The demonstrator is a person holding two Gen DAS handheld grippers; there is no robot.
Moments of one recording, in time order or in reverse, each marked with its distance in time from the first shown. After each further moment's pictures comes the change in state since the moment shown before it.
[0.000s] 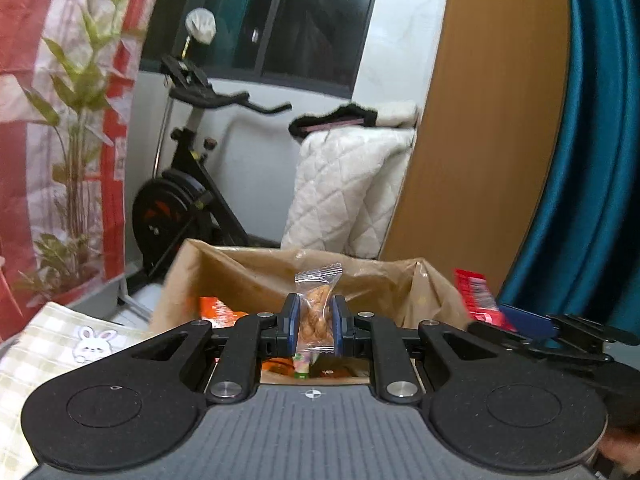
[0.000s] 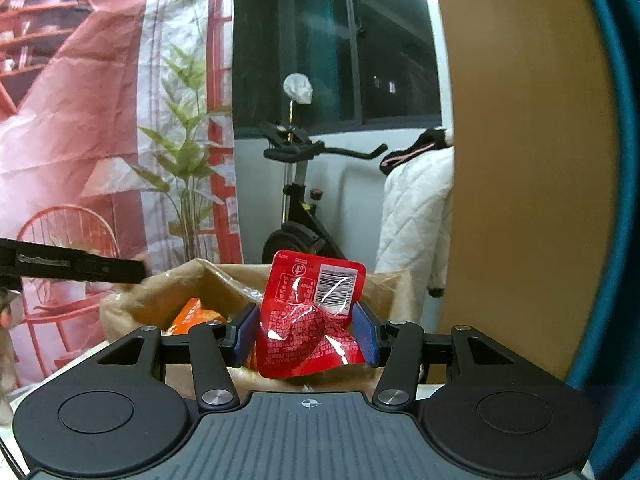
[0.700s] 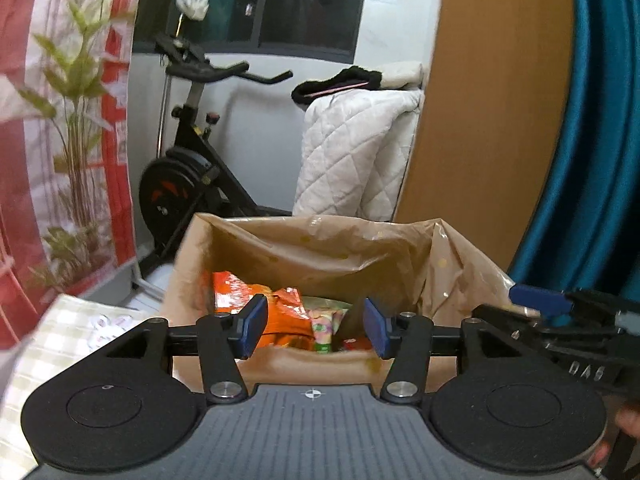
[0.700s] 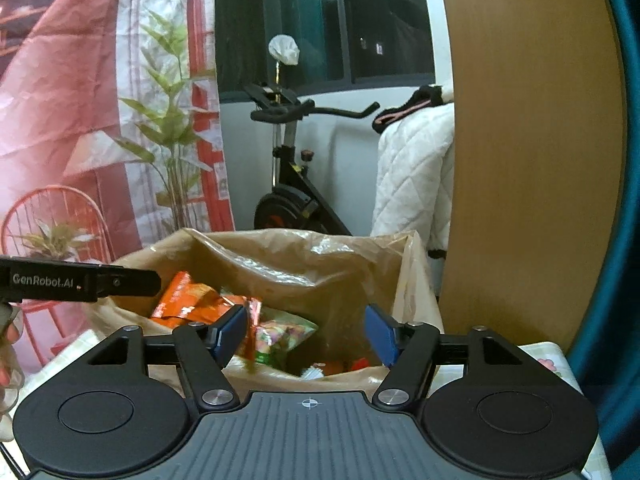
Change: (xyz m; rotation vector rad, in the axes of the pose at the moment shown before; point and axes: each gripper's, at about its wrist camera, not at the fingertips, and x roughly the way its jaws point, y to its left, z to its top) left arm -0.006 0.009 -0.004 0.075 0.090 0.036; right arm 0.025 0.013 -0.011 0.045 0.103 -0.022
